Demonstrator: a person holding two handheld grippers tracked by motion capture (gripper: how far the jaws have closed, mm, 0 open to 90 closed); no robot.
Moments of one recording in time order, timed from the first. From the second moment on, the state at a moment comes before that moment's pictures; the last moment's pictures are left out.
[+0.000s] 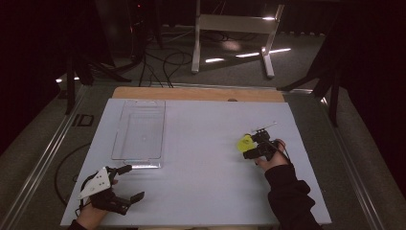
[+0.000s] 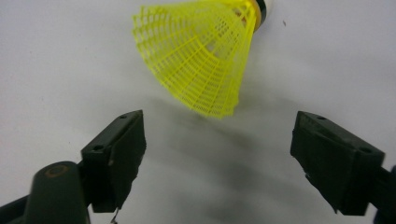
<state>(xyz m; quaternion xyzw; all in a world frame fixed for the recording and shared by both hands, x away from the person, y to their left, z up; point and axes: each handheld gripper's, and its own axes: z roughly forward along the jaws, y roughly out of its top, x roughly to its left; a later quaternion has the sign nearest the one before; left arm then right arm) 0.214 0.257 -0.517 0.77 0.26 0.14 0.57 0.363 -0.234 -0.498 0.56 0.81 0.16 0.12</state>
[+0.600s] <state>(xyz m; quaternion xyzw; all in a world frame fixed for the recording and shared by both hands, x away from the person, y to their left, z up) 0.214 0.257 -0.518 0.77 0.26 0.14 0.57 0.383 -0.228 -0.500 0.56 0.80 0.16 0.13</state>
